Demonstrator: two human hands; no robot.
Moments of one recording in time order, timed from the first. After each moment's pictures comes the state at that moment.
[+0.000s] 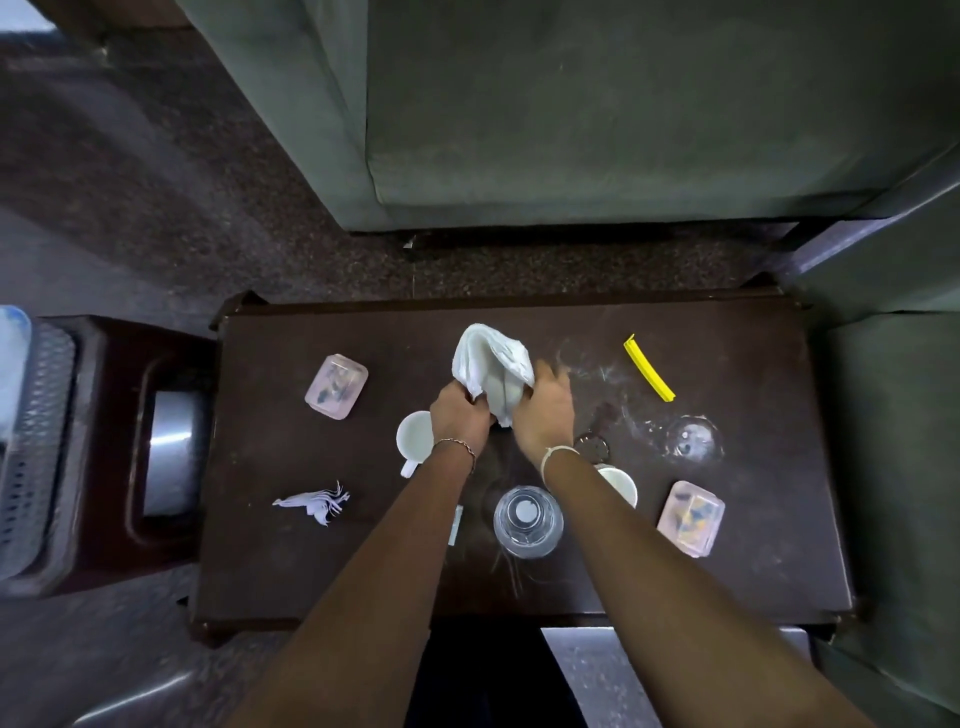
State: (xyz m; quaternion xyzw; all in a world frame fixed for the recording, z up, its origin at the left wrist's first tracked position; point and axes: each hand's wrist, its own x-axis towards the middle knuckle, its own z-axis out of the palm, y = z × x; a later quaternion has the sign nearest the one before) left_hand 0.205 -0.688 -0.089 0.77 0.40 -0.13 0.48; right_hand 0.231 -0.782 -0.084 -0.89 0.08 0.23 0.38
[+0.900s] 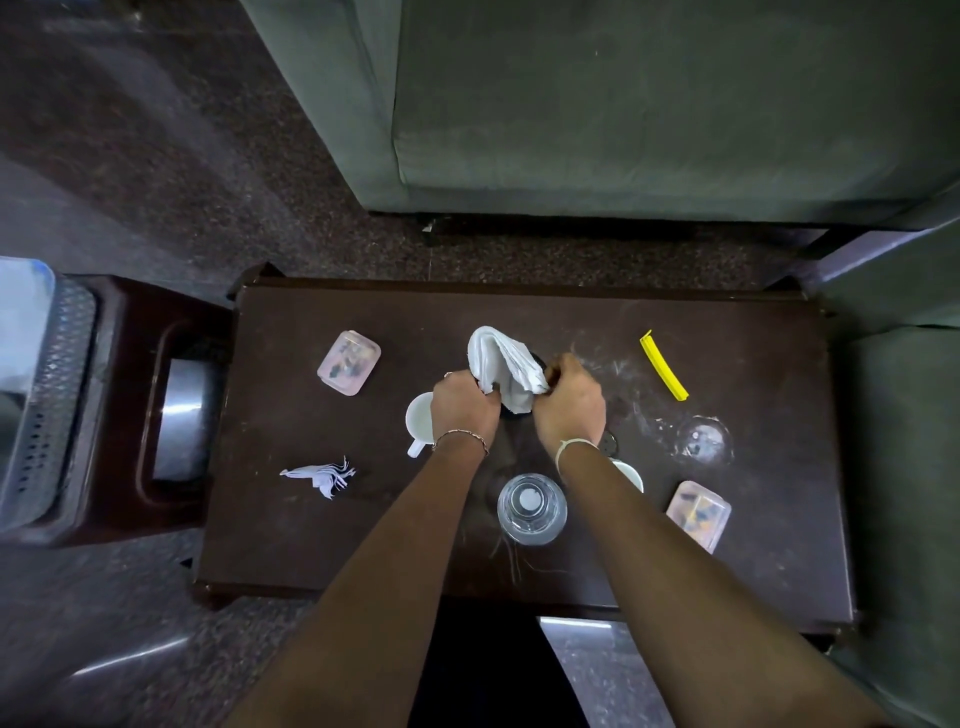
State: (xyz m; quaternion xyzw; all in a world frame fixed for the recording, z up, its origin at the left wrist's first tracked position) left_hand 0.196 -0.688 -0.079 0.85 0.38 -0.11 0.35; right_hand 0.227 -0.796 -0.094 -0.93 0.08 0.15 0.32
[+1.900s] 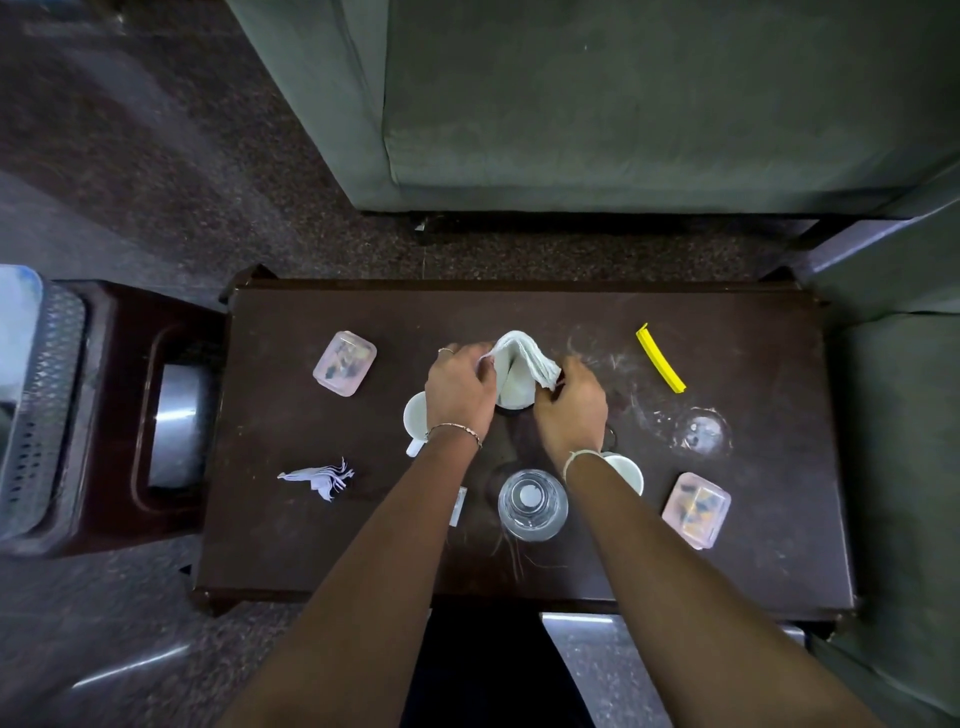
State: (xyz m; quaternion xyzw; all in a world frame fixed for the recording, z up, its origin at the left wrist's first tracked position) left_hand 0.198 -0.681 -0.075 0.88 0.29 -0.01 0.37; right_hand 0.216 -0.807 -0.108 -0.92 0.06 0.11 0.37
